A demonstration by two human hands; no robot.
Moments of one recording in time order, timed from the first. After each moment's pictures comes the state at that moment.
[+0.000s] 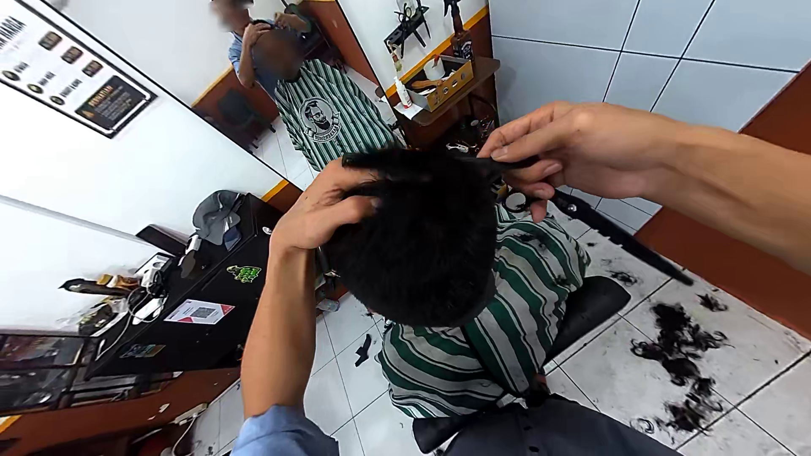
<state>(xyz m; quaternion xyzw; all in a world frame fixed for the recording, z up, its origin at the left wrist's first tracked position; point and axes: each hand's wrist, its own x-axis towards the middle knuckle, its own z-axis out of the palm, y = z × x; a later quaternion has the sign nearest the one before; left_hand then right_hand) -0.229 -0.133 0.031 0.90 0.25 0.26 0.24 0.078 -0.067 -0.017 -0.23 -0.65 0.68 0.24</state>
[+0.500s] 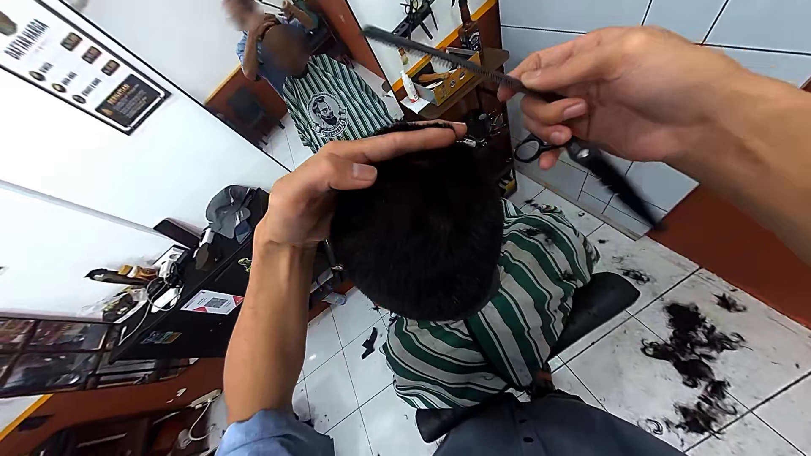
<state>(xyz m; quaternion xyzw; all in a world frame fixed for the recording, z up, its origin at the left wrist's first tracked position) -0.203 -0.149 0.054 0.81 0.27 0.25 0.46 0.088 -0.058 -0.004 -0.27 -0.61 0.66 0.35</state>
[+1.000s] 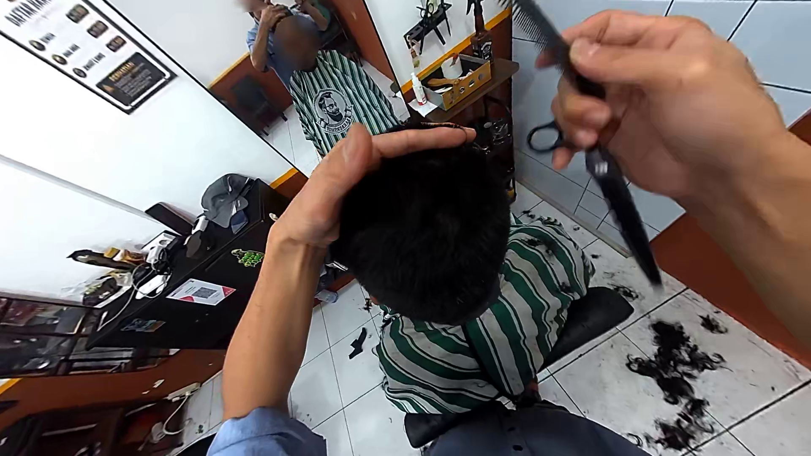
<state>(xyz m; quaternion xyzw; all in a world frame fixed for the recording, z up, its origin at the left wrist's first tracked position) -0.207 -0.149 0.043 0.81 0.27 0.29 0.43 0.080 -0.076 -0.002 -0.24 -0.62 0.57 0.47</state>
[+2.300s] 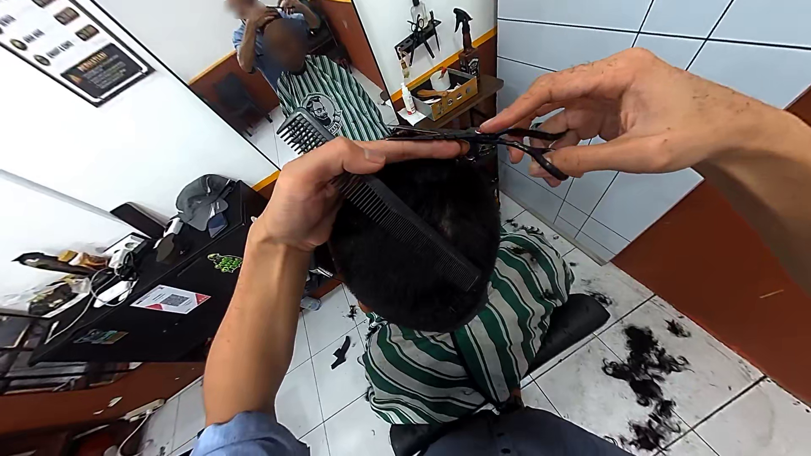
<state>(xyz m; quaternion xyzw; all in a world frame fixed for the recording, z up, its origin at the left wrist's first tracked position) -0.205 -0.157 0.052 0.74 0.33 0.33 0.49 0.099 -0.039 0.003 -0.02 -0.87 0.39 0.30</state>
